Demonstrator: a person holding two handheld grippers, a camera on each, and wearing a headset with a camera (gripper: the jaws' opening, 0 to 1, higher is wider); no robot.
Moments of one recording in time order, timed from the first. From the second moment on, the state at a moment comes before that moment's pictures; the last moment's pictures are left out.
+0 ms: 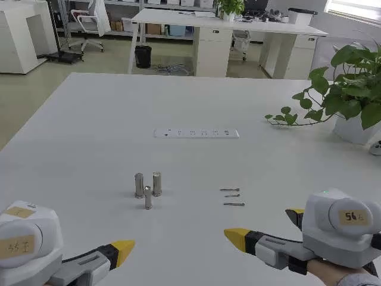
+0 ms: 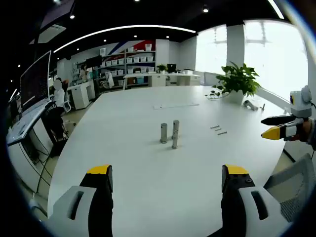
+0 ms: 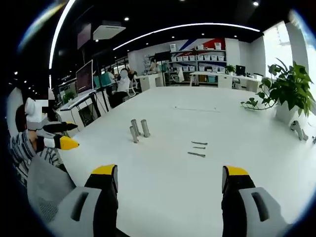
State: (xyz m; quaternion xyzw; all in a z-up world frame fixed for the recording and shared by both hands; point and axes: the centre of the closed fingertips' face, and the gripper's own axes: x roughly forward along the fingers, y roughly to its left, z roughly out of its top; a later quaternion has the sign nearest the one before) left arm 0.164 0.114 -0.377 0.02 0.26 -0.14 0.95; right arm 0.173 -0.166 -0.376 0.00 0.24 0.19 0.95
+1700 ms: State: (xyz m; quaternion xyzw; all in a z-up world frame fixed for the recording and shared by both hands) left arm 0.165 0.121 -0.367 0.05 0.25 -0.14 0.96; right arm 0.175 -0.172 -0.367 0.02 0.23 0.18 0.96
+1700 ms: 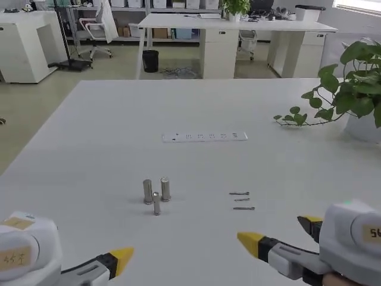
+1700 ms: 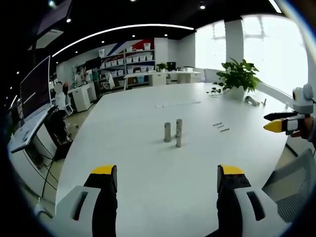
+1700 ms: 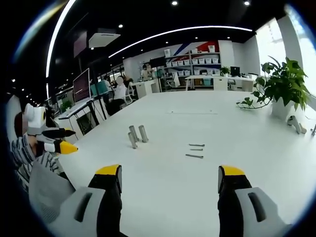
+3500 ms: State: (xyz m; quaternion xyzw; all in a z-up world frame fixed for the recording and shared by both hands) left arm 0.294 0.044 -0.436 0.10 0.24 -0.27 0.93; right arm 0.229 -0.168 -0.414 0.01 0.27 0.21 0.94
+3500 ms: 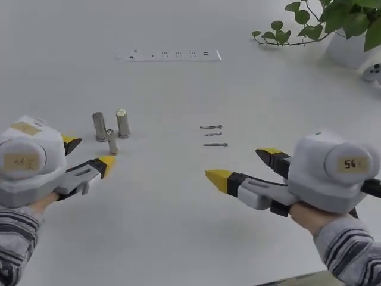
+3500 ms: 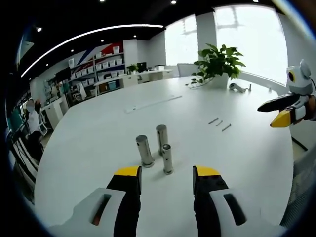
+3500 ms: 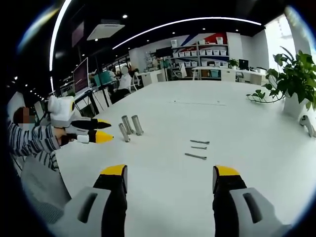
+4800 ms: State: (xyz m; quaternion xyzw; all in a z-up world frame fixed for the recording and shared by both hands) left arm 0.288 0.011 -0.466 0.12 0.23 -0.37 0.89; right arm 0.239 -0.155 -0.432 0.01 0.29 0.22 0.93
